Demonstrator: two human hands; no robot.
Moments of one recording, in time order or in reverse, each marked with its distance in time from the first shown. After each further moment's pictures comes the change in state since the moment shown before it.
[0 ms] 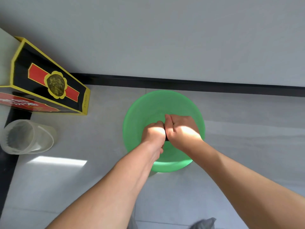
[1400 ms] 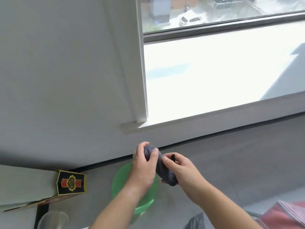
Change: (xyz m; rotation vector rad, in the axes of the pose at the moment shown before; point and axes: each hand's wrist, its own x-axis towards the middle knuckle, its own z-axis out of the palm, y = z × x) left_hand -0.445 0.268 0.025 0.338 -0.227 0.671; right_hand -0.135 -0.187 -0.471 1.059 0.066 0.562
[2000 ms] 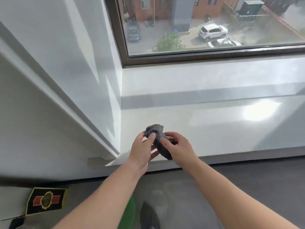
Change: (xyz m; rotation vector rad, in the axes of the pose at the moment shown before) left_hand 0.159 0.140 0.126 -0.578 -0.027 -0.174; right_hand 0.162 -0.152 -0.148 -0.283 0.030 -0.222
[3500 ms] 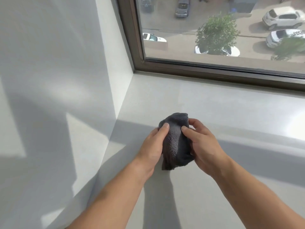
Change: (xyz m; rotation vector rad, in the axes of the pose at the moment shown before) left_hand 0.220 0.104 0.083 0.015 0.128 0.003; right_hand 0.284 -0.091 -0.071 0.334 -0.359 0.154
